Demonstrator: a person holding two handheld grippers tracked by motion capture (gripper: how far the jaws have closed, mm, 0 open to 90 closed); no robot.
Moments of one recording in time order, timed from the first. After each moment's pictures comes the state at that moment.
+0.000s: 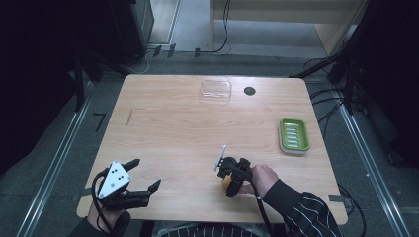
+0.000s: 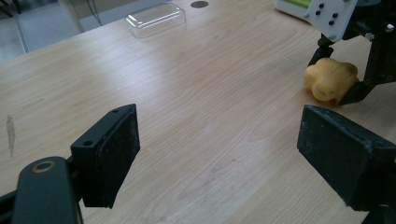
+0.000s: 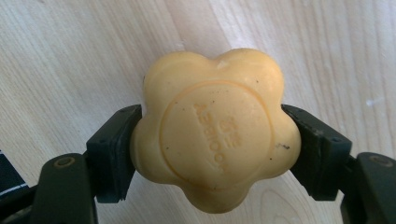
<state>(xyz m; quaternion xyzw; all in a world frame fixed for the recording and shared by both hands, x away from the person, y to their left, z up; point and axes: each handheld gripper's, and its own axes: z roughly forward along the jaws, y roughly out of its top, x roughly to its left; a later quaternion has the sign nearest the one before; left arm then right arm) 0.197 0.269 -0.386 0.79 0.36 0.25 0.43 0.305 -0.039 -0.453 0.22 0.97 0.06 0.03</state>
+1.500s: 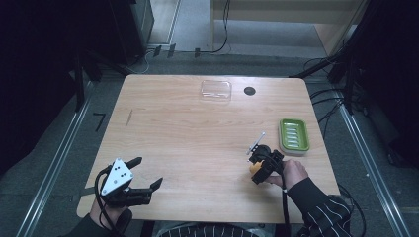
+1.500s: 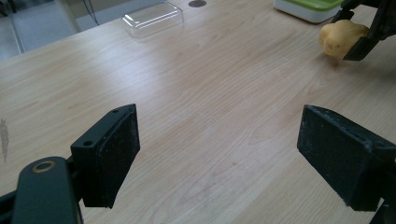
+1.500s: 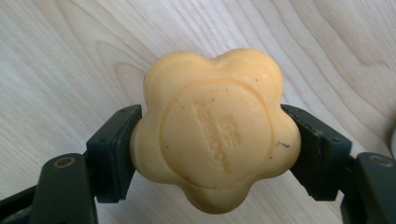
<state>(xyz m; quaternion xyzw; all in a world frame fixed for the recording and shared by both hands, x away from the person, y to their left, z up) 0.205 0.266 -0.388 0.79 0.36 0.25 0.43 0.329 -0.125 -0.446 0.36 0.93 0.07 0.06</state>
